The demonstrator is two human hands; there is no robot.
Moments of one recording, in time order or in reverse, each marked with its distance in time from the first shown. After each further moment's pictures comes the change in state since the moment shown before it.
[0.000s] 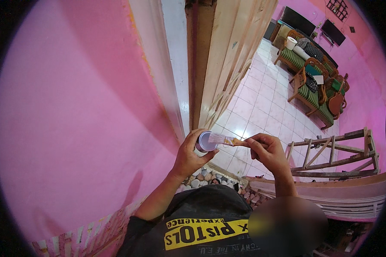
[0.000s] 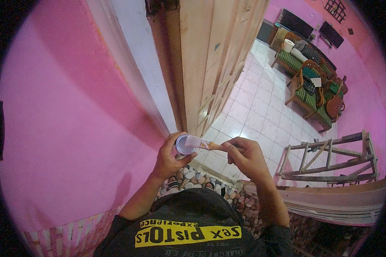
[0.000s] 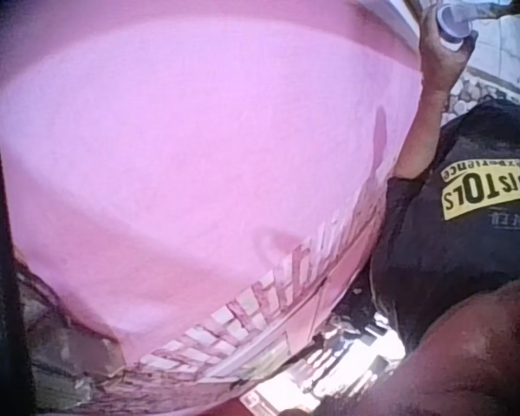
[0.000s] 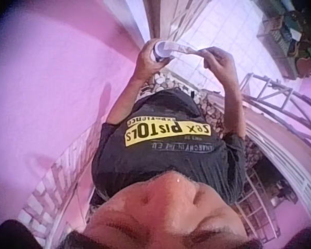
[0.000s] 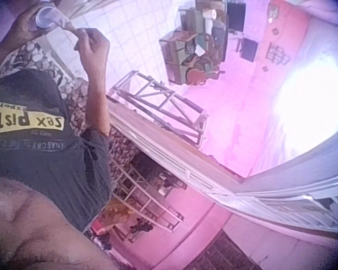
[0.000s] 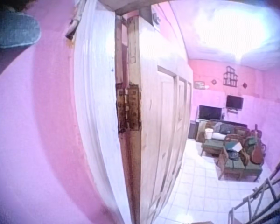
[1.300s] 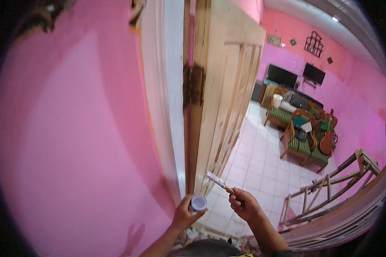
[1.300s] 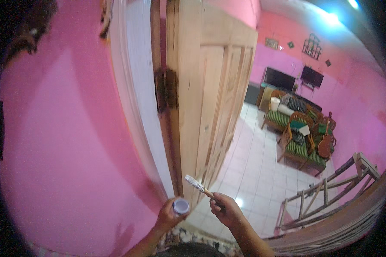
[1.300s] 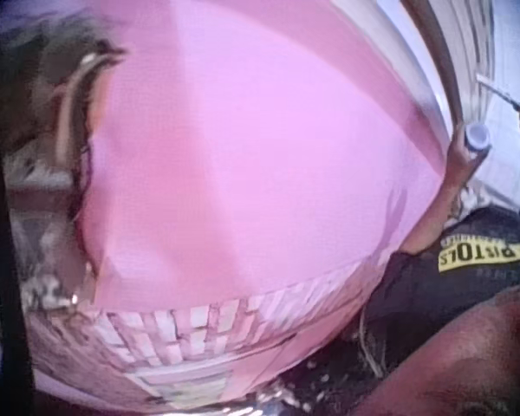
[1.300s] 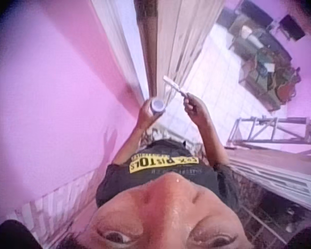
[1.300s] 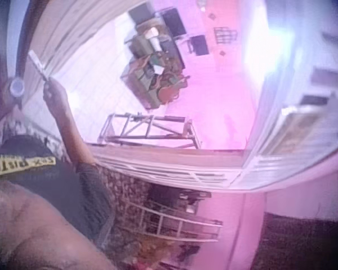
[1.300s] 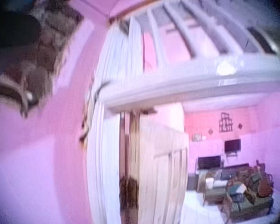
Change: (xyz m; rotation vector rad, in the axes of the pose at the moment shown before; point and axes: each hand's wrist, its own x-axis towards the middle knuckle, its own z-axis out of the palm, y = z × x) left_hand -0.008 -0.024 0.002 0.176 0.046 0.021; right_hand 0.027 0.024 0.005 0.950 -0.154 0.155
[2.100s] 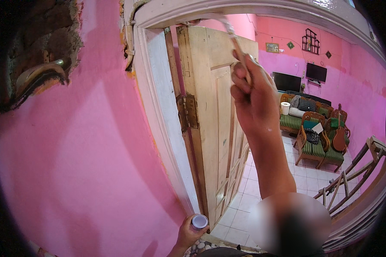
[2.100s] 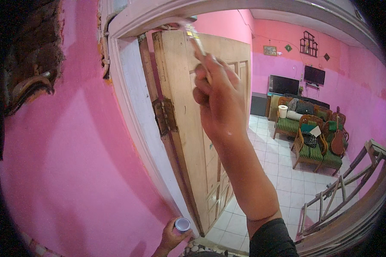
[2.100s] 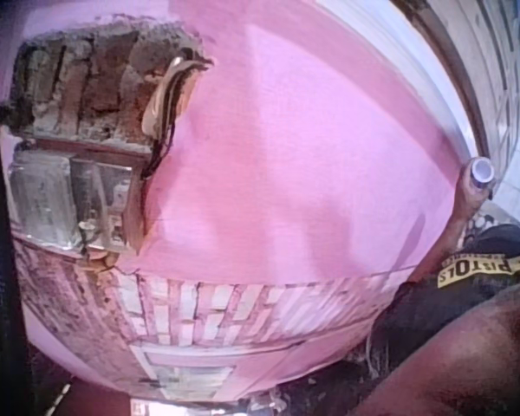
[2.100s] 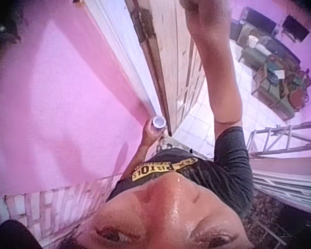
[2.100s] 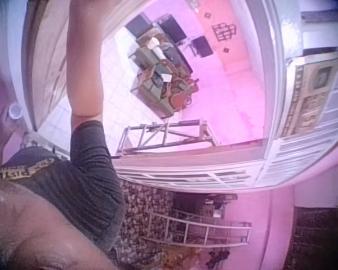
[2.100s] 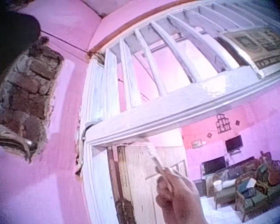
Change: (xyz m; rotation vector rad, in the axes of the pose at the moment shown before) left_hand -0.026 0.017 -0.028 -0.017 0.097 -0.034; right_hand -0.017 -0.207 0.264 0.002 -0.447 -1.086
